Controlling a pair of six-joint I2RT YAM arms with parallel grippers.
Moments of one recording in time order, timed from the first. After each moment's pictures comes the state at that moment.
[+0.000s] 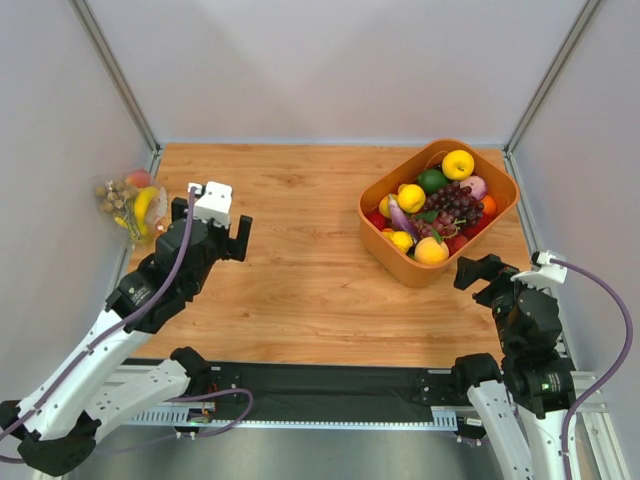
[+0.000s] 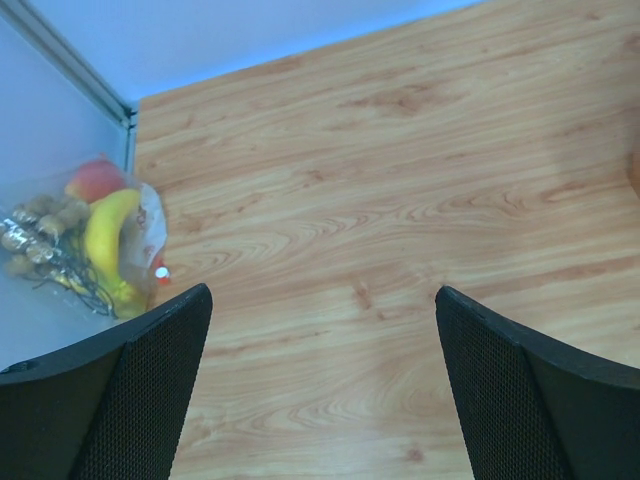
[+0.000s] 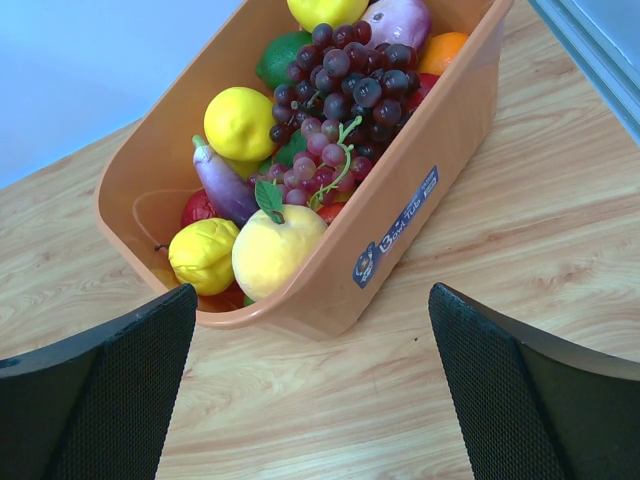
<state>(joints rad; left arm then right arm) -0.69 0.77 1.04 -0.59 -0.58 0.03 0.15 0.22 0.68 -0.67 0.22 0.46</state>
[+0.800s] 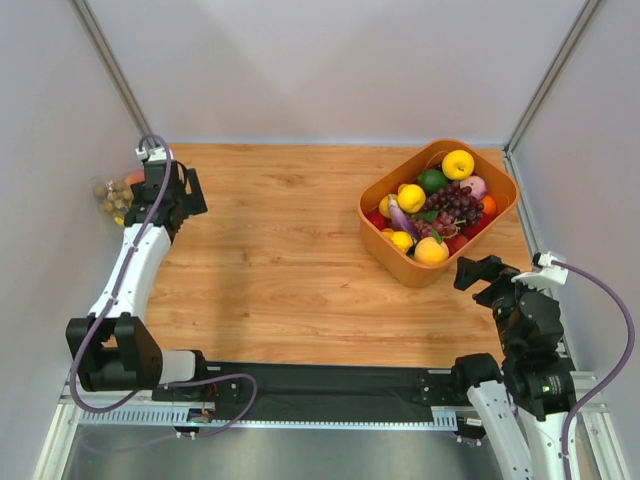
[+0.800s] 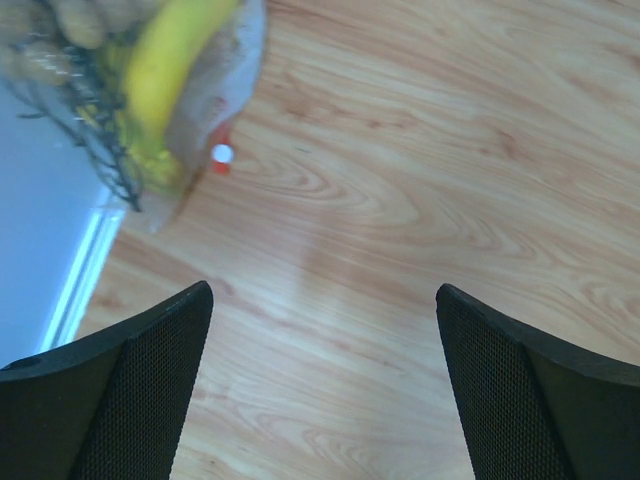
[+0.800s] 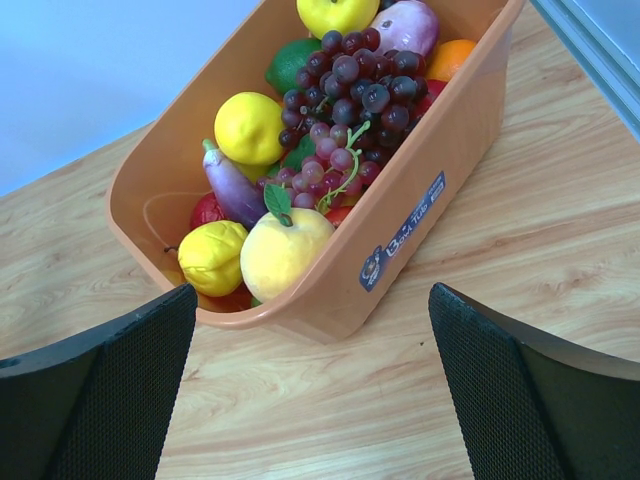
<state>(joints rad) 0.01 1.31 1.15 -0.51 -0.28 -0.19 0.15 0.21 0.68 -0.66 0.21 0.46</state>
